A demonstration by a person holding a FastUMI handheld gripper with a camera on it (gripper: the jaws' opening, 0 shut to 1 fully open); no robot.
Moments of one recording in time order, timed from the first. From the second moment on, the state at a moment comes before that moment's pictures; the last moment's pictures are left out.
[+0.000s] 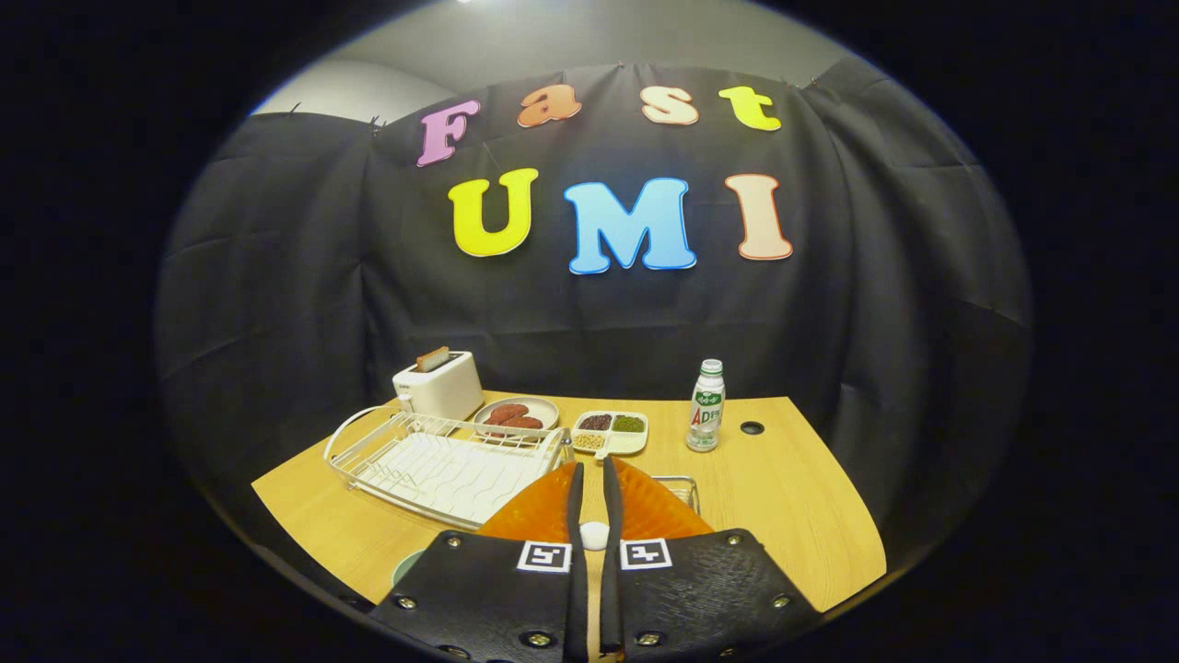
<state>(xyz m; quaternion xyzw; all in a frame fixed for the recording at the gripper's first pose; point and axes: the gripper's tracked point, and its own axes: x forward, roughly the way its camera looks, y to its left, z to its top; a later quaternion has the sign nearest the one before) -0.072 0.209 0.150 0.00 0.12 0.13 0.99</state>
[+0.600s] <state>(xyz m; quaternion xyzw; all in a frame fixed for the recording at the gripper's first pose) -0.082 0.285 0.098 -0.03 0.19 0.18 0.96</state>
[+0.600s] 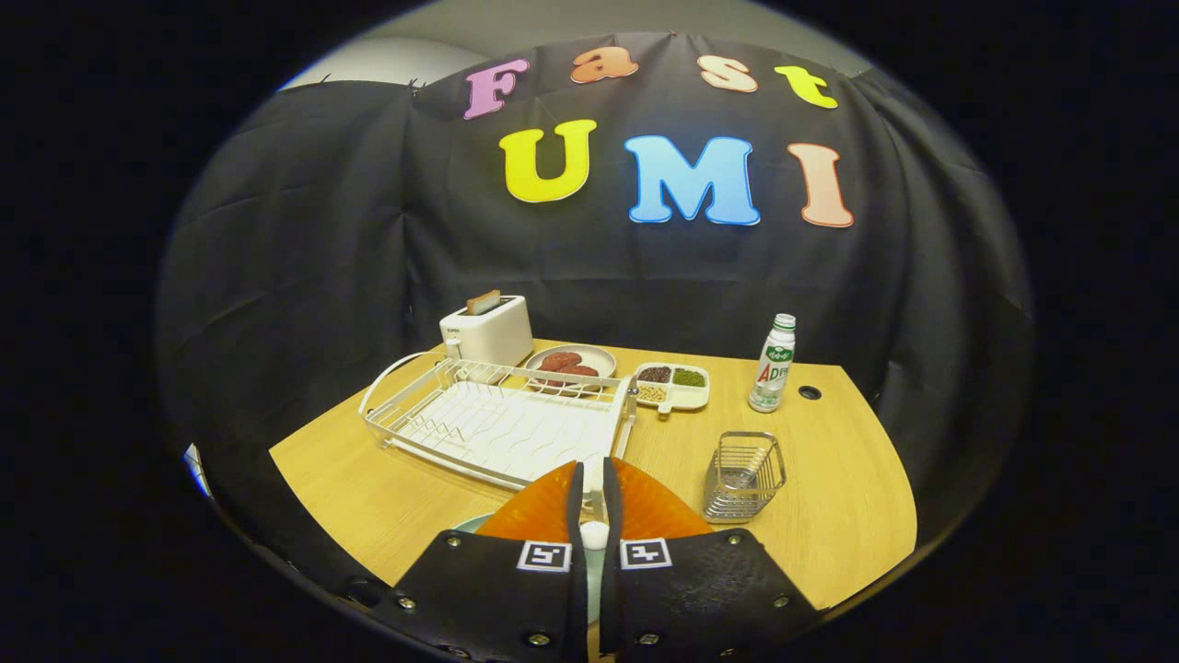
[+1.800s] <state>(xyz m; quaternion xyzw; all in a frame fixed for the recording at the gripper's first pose) -0.090 0.387 0.046 -0.12 0.24 0.28 0.92</state>
